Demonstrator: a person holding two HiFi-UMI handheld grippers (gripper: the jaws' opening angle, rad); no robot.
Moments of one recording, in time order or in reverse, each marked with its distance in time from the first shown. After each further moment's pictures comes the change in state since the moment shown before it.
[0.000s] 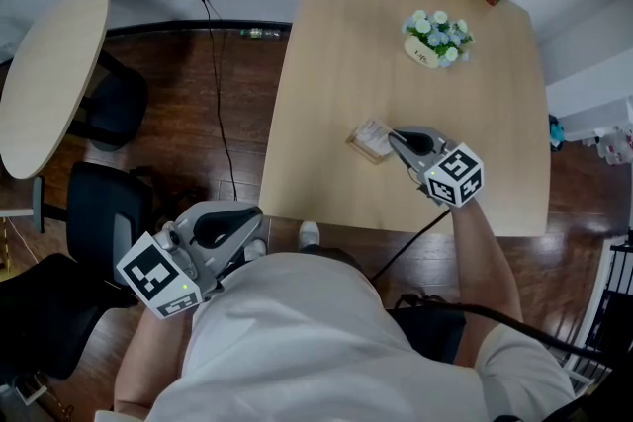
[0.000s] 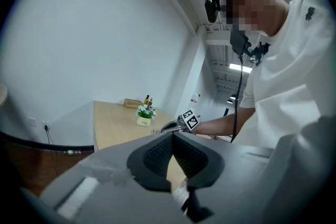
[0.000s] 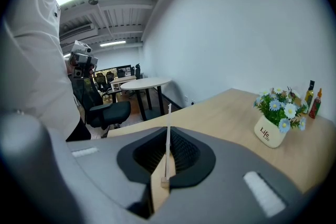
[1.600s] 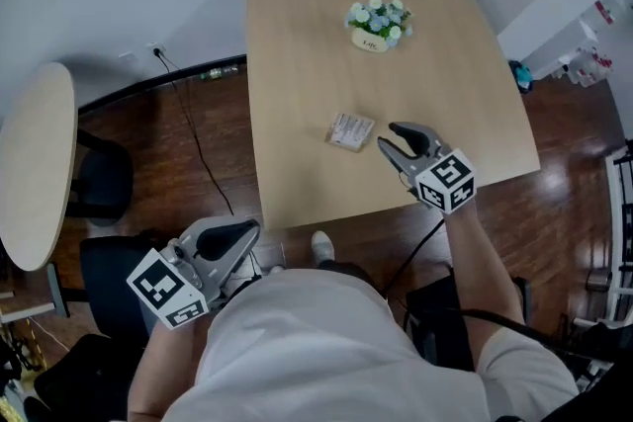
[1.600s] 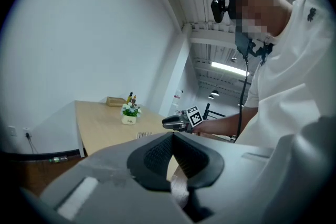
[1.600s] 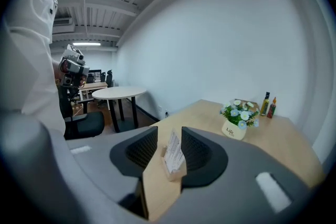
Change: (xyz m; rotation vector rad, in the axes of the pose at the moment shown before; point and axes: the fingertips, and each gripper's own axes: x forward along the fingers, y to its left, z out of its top) left arm -0.019 0.005 -0.006 0.070 0.061 -0.200; right arm -0.058 0.035 0.020 0.081 -0.125 -0.366
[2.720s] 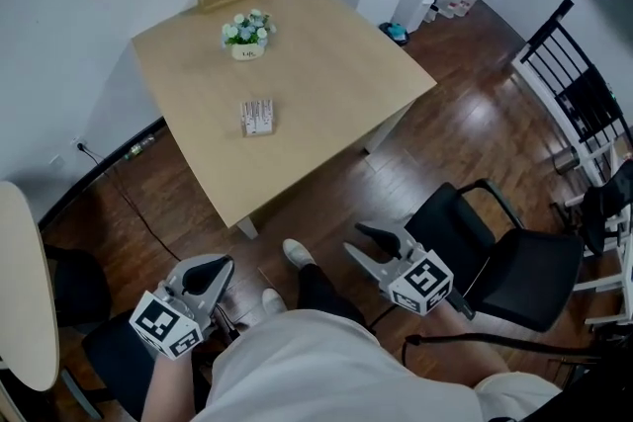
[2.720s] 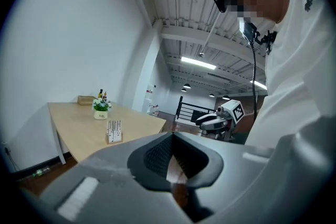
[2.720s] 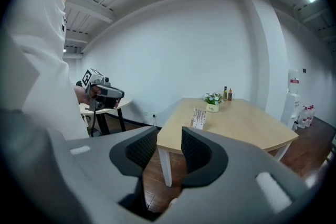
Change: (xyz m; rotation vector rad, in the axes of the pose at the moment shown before) left arm -0.073 -0.089 -0.066 0.153 0.069 -0.284; right arm -0.203 0.302 -0.025 0.233 -0.056 -0.373
